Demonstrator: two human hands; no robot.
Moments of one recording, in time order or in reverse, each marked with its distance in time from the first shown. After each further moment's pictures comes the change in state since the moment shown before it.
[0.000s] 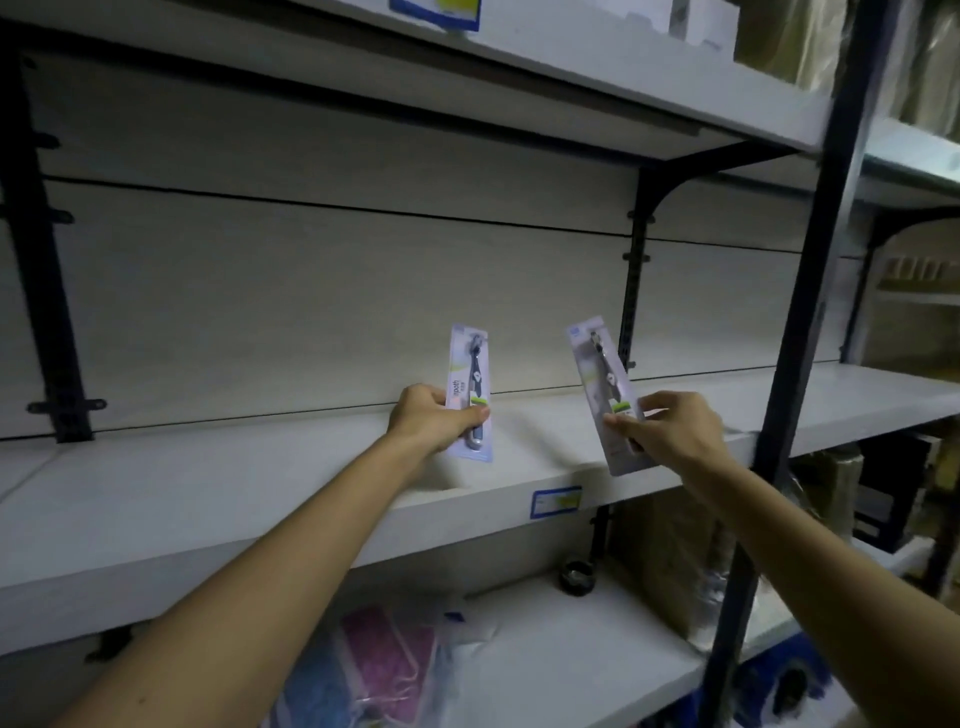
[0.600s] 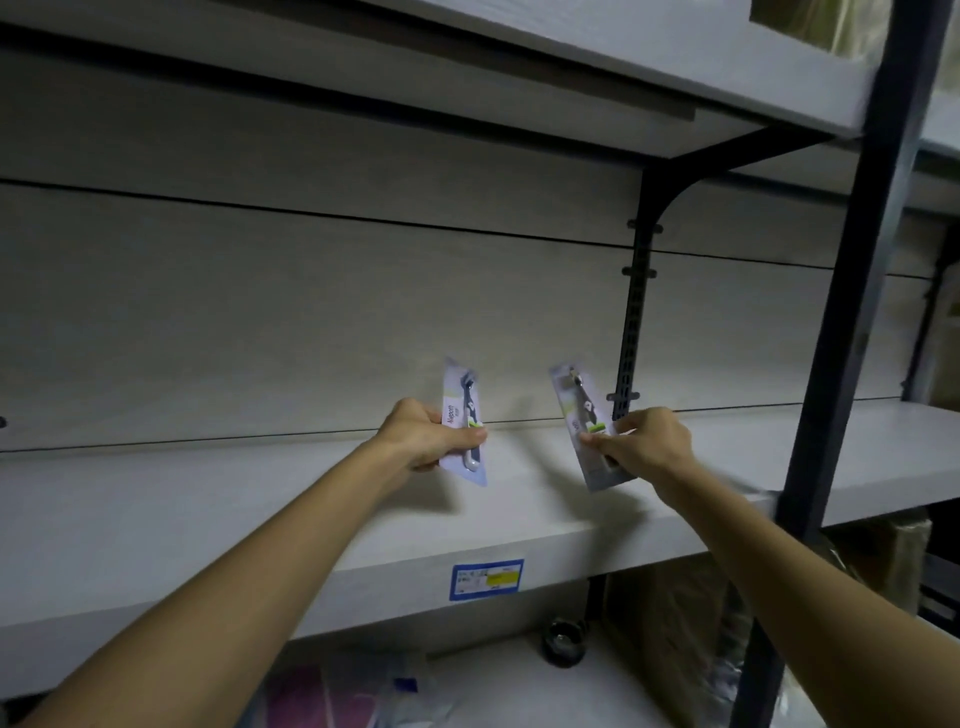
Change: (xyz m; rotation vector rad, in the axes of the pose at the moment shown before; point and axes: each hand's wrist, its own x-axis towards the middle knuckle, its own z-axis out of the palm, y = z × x) left_hand 0.063 0.022 0.082 0.046 -0.026 -0.101; right_hand 0.134 0.052 0.006 -0.098 -0.104 -0.043
